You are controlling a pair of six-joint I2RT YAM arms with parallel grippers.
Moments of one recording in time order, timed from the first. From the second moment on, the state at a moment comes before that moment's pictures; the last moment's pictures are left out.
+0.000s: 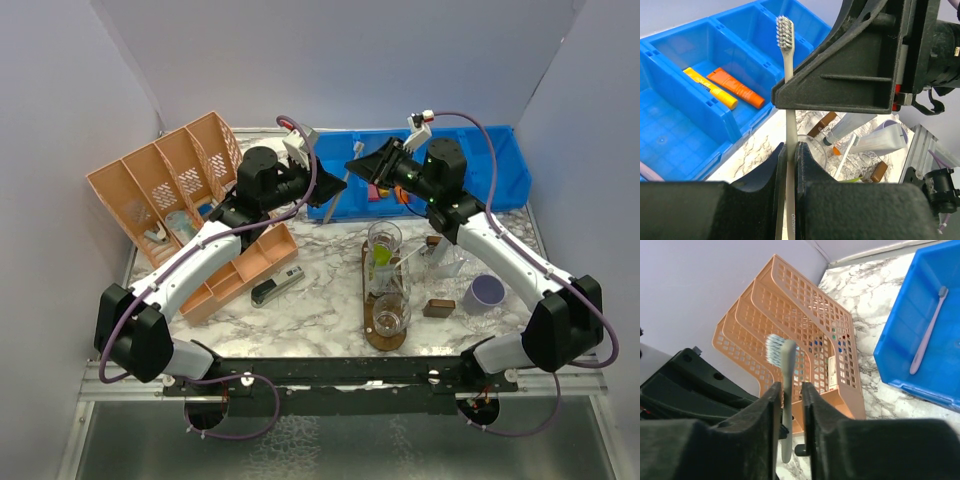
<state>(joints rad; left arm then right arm) -0.54 1.39 1.15 0.12 0.46 -0.35 0.46 1.42 1.16 0.18 -0.36 0.79</state>
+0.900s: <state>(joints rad) -0.55 1.35 1.12 0.11 0.46 -0.29 0.46 1.23 1.03 0.20 -0.33 0.79</state>
